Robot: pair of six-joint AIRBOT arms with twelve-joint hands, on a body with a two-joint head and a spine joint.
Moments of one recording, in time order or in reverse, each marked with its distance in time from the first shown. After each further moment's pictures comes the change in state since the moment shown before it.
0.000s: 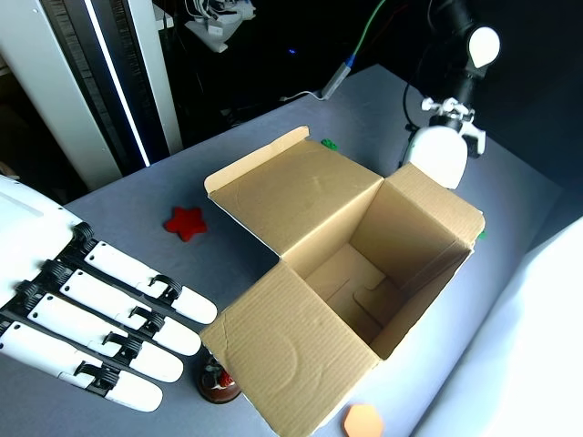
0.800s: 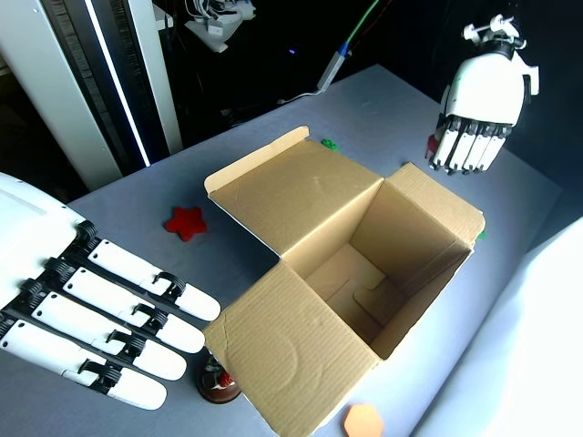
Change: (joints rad) left arm -0.394 0.153 -0.104 0.333 -0.128 -0.180; right arm 0.000 0.000 0.000 0.000 0.000 -0.001
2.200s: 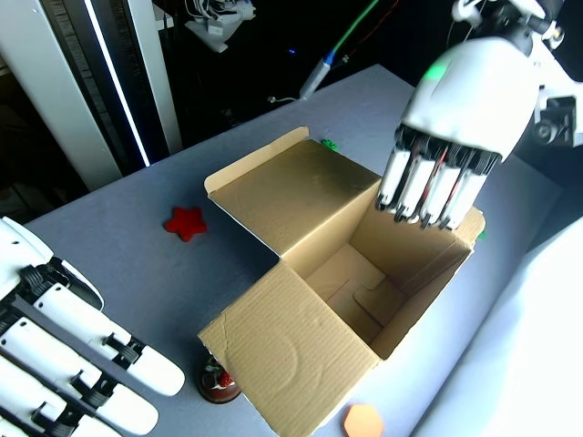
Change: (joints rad) left arm -0.218 -0.439 0.127 0.261 -0.096 -0.071; right arm -0.015 -0.016 0.036 0.552 0.122 -0.262
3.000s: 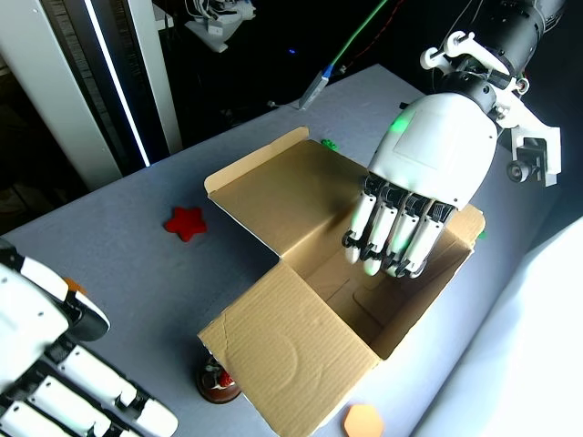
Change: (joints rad) left arm 0.035 -0.066 0.030 0.021 0.034 0.032; right arm -0.100 -0.114 0.108 -0.005 -0.041 0.107
